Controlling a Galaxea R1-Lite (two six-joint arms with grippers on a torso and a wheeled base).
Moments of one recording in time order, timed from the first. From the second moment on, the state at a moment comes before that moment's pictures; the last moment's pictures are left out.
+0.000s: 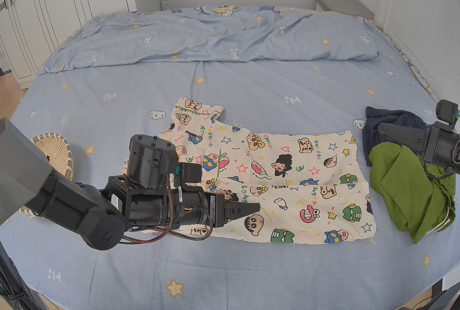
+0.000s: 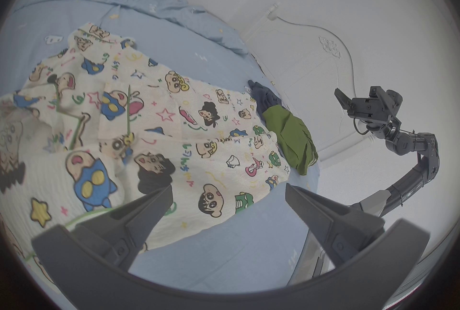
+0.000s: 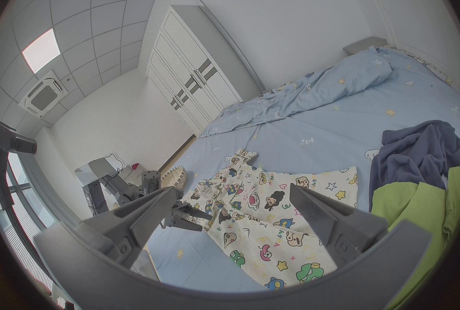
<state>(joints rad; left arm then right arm) -0.60 1.92 -0.79 -0.62 -0.37 -0.38 0.06 1.34 -0.62 -0.56 0.73 0.27</state>
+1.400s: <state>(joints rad) 0.05 1.59 -0.37 -0.86 -0.76 -0.57 -0.01 1.40 -0.50 -0.53 0.88 0.37</state>
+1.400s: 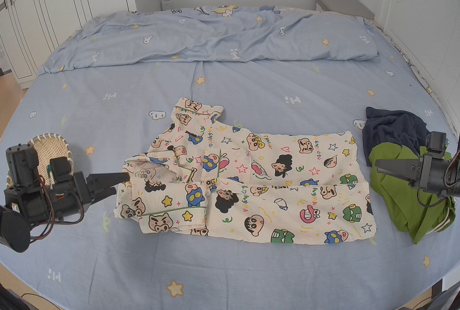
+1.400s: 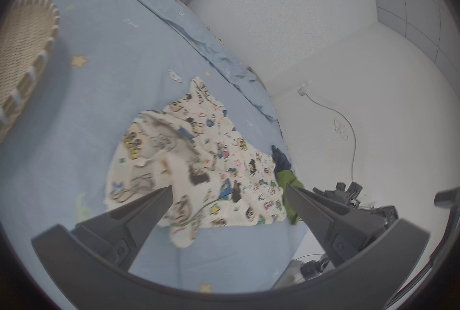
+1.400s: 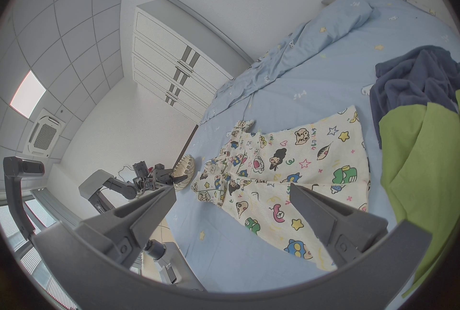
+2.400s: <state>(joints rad) 0.09 2.00 -0.25 -1.46 -0.81 -0.55 0.00 1.35 -0.48 -0.53 0.89 0.37</state>
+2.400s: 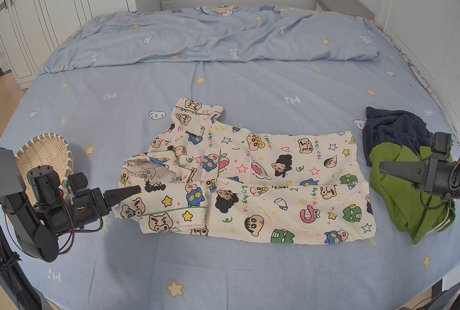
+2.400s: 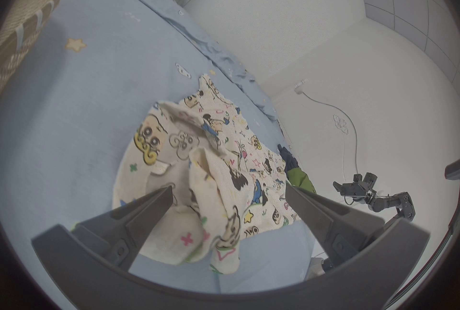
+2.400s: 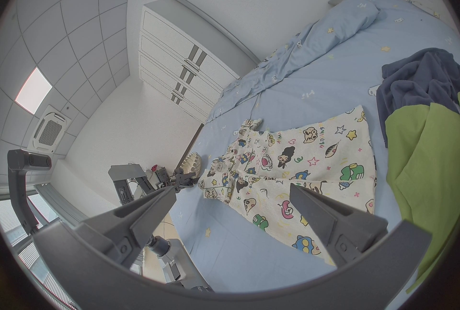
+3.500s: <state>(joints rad) 0.04 1.99 -0.12 -1.50 -0.80 -0.46 0.00 1.34 -0.48 -0.53 0.89 0.37</state>
